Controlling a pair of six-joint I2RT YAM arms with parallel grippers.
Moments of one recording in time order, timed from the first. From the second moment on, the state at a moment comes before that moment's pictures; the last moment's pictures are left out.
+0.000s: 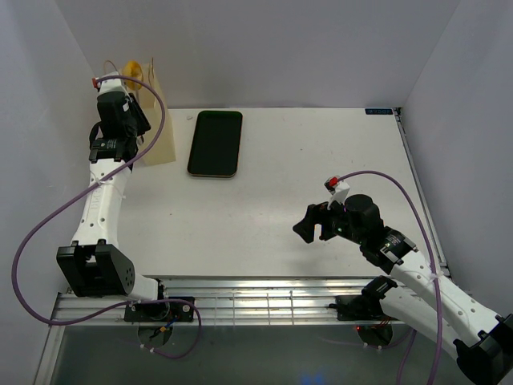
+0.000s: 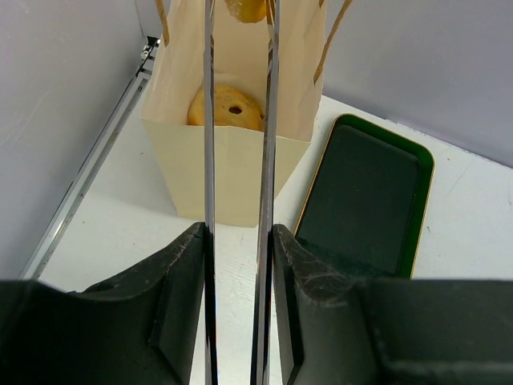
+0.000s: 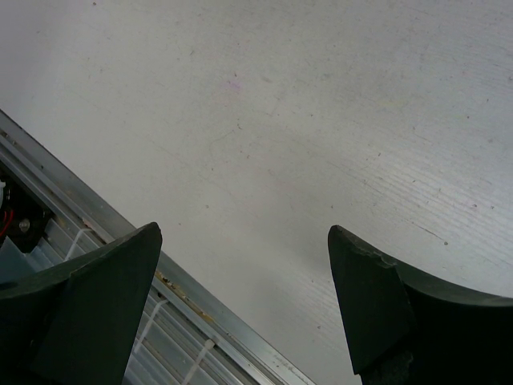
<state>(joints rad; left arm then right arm) 0.04 1.43 1.46 -0.37 -0.21 -0.23 0.65 0.73 0.56 -0.32 -0.17 0.36</state>
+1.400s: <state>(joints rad) -0.10 1.28 1.59 -0.37 0.16 -0.41 0.65 0.74 0.56 -0.32 -0.17 0.36</state>
